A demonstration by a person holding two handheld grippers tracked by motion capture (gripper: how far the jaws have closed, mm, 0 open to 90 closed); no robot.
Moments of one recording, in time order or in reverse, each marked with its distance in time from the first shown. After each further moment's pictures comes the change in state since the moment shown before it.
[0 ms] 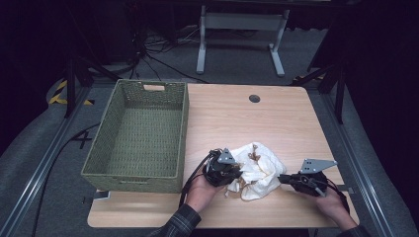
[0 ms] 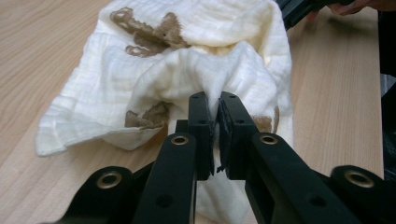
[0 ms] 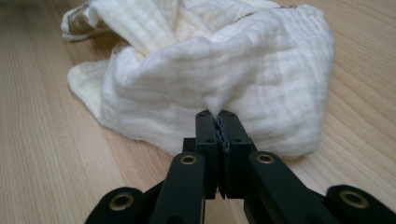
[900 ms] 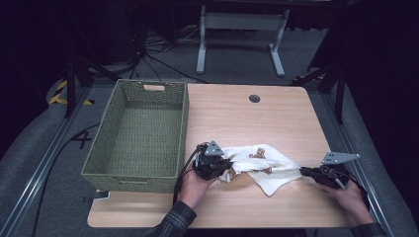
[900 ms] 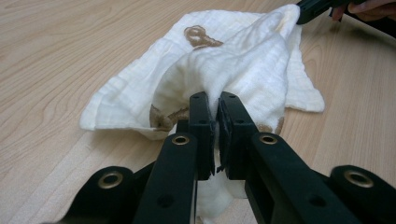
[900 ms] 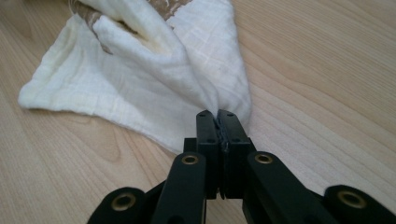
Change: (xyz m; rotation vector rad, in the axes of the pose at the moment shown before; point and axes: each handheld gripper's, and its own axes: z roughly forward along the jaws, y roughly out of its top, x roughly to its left) left arm 0.019 -0.005 -0.019 -0.072 0.069 -0.093; right arm -0.051 -0.026 -0.036 0.037 -0.125 0.106
